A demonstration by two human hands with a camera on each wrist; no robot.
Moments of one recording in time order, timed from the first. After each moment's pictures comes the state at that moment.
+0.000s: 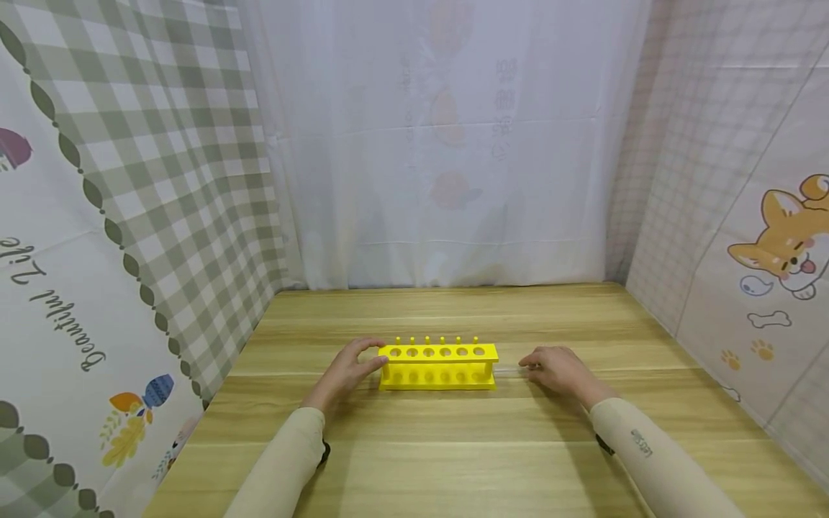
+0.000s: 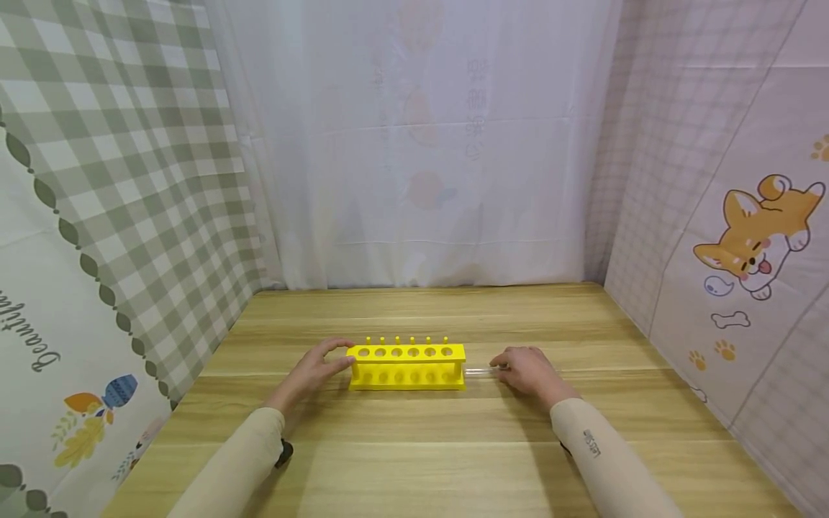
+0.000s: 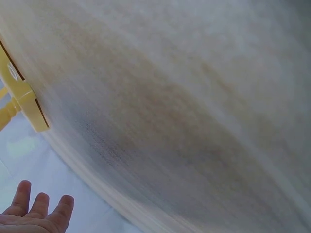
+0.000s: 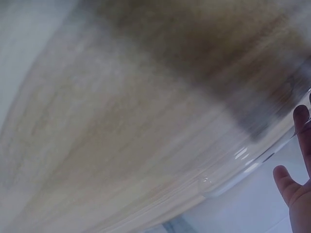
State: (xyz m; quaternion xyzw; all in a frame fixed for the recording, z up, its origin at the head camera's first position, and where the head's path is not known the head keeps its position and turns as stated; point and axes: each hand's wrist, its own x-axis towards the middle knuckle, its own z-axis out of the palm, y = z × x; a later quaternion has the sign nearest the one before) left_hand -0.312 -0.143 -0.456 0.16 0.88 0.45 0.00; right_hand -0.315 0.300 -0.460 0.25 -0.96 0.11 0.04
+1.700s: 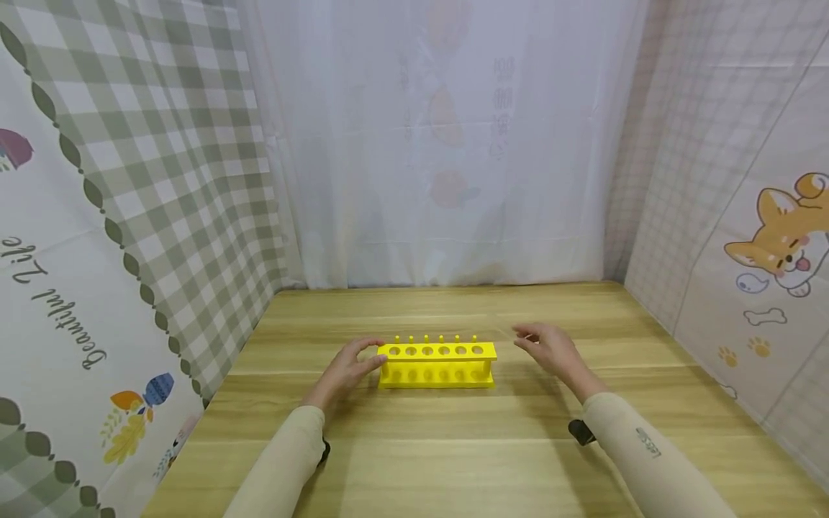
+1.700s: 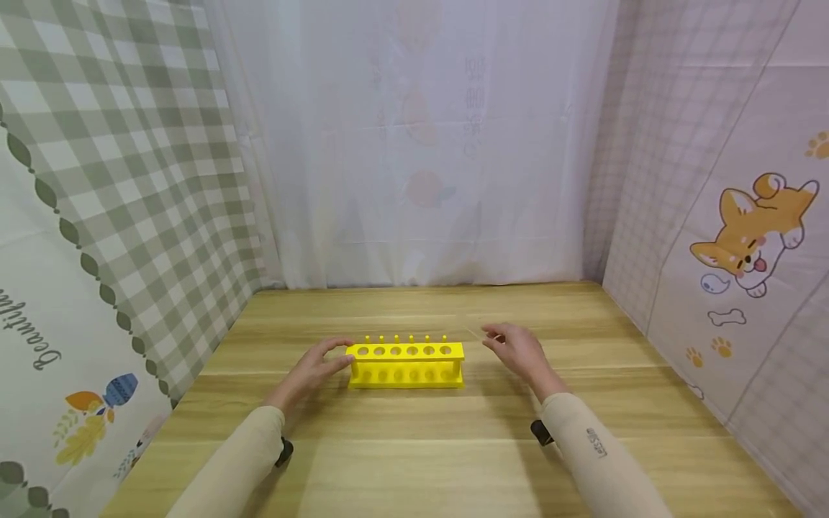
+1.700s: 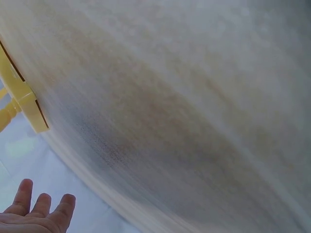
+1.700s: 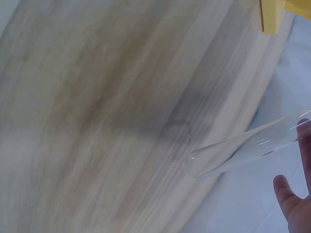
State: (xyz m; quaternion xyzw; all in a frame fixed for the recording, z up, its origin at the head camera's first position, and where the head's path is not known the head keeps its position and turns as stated) left_hand -0.309 -0.142 -0.454 0.15 0.88 0.46 0.02; right_hand -0.312 0.278 -0.431 0.16 -0.93 0.31 0.10
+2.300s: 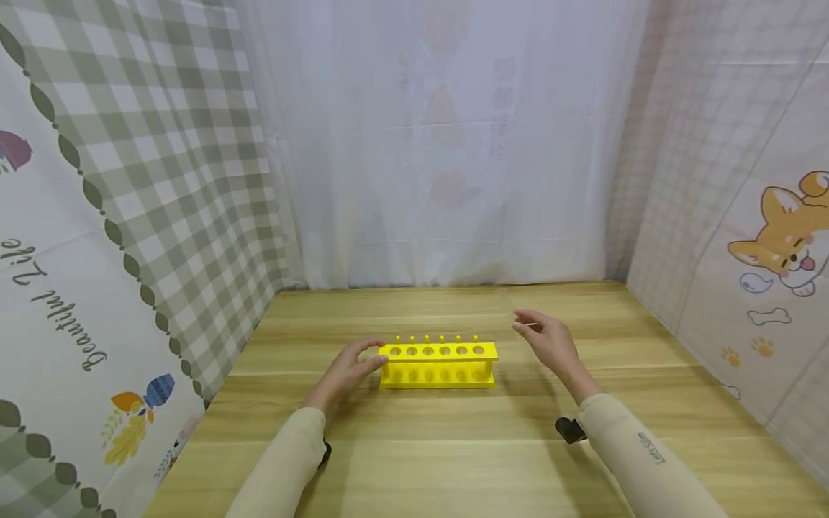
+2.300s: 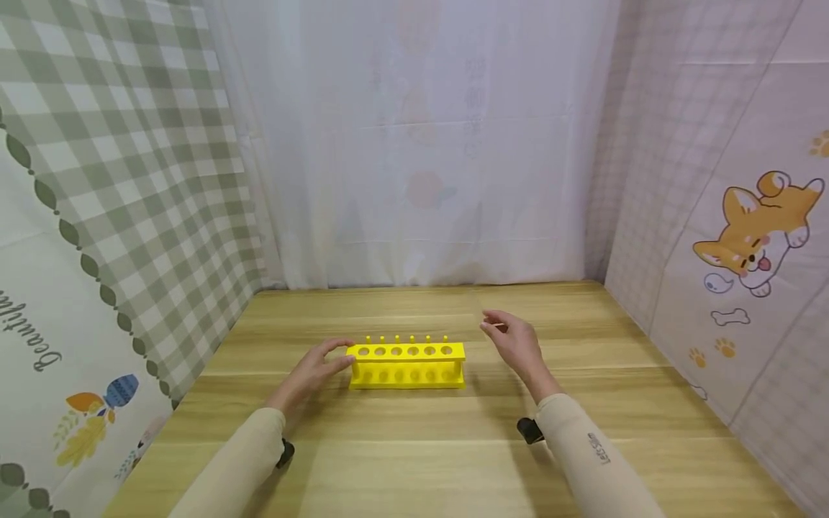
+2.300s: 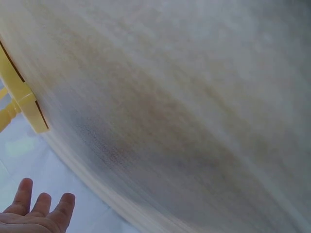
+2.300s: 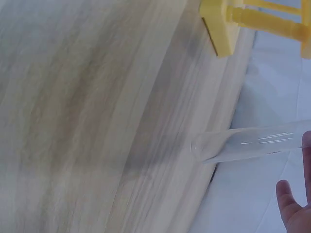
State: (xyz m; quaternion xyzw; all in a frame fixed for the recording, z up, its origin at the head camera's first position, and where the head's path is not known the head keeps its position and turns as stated) left_hand -0.309 -0.143 -0.457 0.14 0.87 0.47 0.02; right_hand -0.310 0.261 -0.422 0.09 -0.89 0.43 0.15
